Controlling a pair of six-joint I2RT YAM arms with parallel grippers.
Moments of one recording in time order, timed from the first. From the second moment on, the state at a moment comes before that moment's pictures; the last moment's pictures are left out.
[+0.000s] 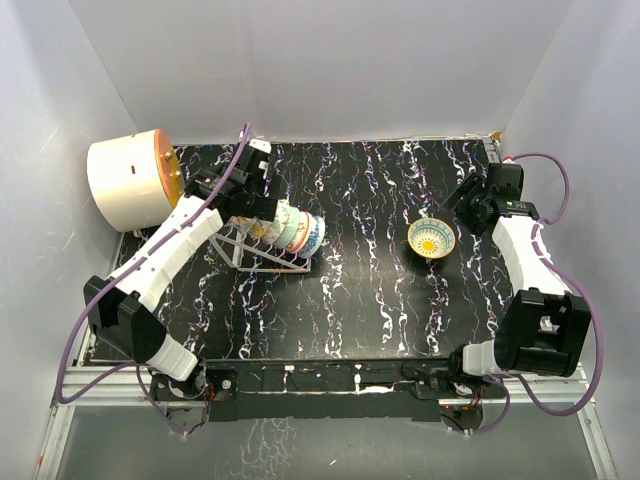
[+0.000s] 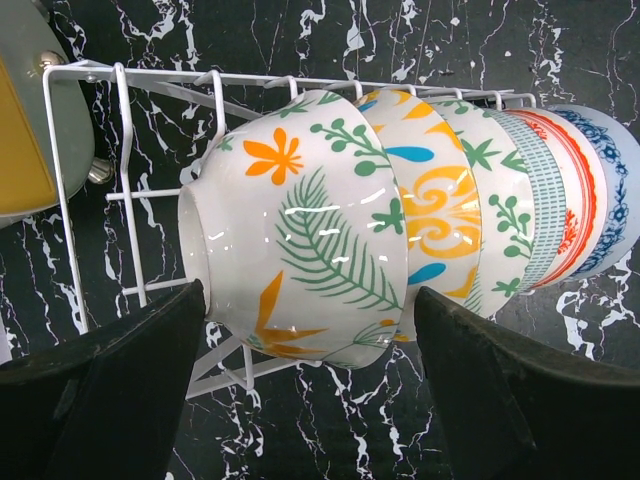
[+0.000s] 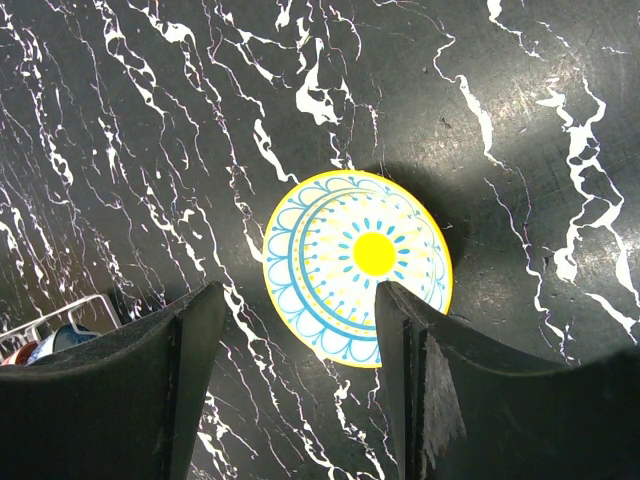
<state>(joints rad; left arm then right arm) -0.53 1.52 1.52 -0.91 -0.39 -0.18 -0.16 1.38 1.08 -0.50 -0.13 0.57</state>
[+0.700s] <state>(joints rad) -0.53 1.52 1.52 -0.90 -0.41 -0.16 -0.16 1.38 1.06 -0.50 -0.14 0.56</state>
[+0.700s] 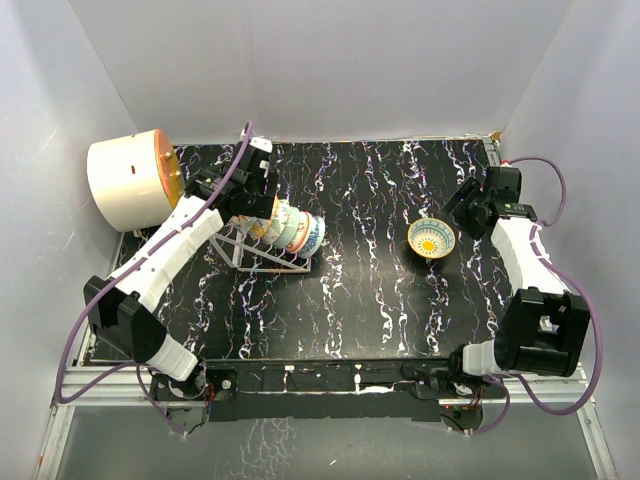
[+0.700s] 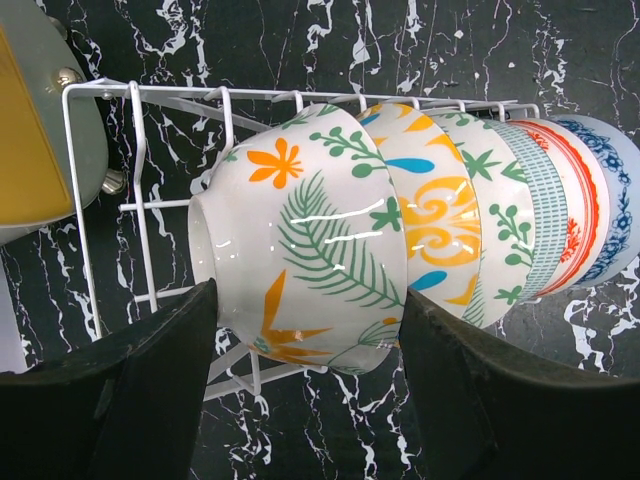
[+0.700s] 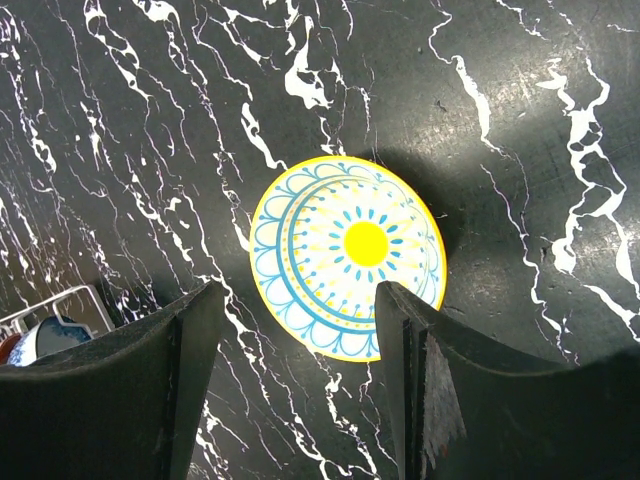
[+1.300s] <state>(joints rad) -0.53 1.55 1.60 -0.94 -0.43 -0.15 -0.16 1.38 1.05 -0.50 -0.17 0.56</state>
